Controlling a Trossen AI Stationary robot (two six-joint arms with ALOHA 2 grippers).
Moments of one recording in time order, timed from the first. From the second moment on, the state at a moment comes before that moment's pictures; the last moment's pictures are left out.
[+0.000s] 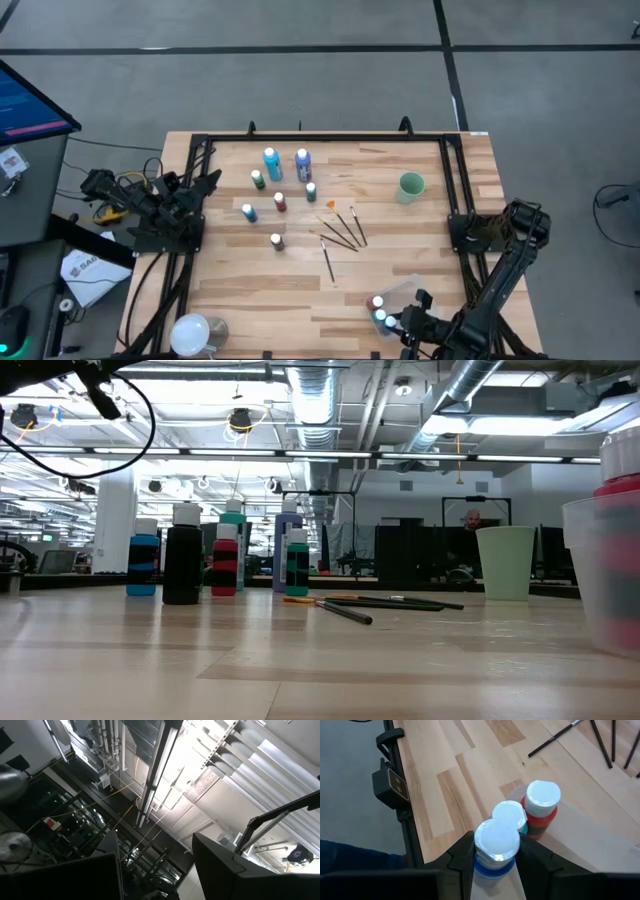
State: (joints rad) left arm -0.45 0.20 0.02 1.06 -0.64 -0.29; right arm 1.08 1.82 1.28 -0.75 0.79 1.40
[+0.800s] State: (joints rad) left arm -0.45 0.20 0.02 1.06 -0.64 -0.29; right arm 1.08 1.82 1.26 -0.74 0.79 1.38
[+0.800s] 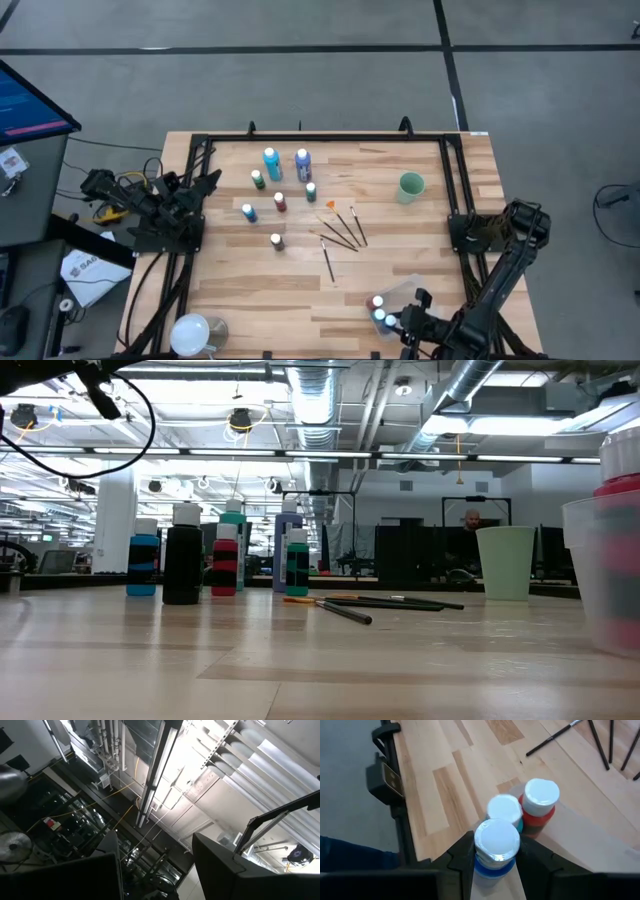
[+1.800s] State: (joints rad) left arm -0.45 0.20 0.02 1.06 -0.64 -0.27; right arm 1.07 1.82 1.22 -0.68 0.78 1.38
